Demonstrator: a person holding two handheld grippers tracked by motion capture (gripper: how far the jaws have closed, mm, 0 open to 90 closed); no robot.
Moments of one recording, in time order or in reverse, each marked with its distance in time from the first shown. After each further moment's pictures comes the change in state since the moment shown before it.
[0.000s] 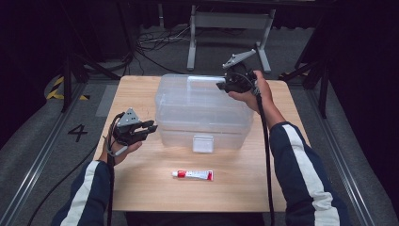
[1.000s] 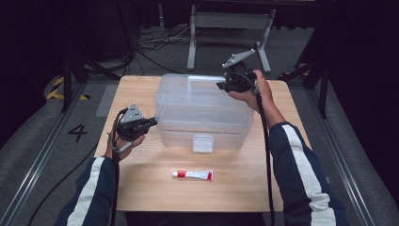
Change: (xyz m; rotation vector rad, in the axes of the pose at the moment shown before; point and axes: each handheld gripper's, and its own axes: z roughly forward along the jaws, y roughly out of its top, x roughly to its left) left arm 0.001 0.011 0.008 -0.029 0.017 0.015; right arm 0.000 0.000 0.000 0.006 -0.006 -0.006
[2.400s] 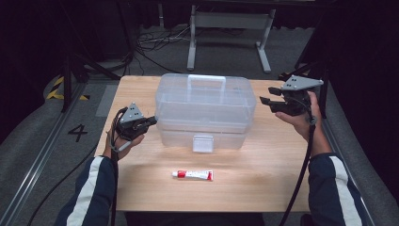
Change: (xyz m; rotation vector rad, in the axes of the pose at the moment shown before) left arm 0.000 0.005 -0.005 0.003 0.007 0.018; right arm -0.032 -0.127 -0.086 -0.193 -0.124 0.050
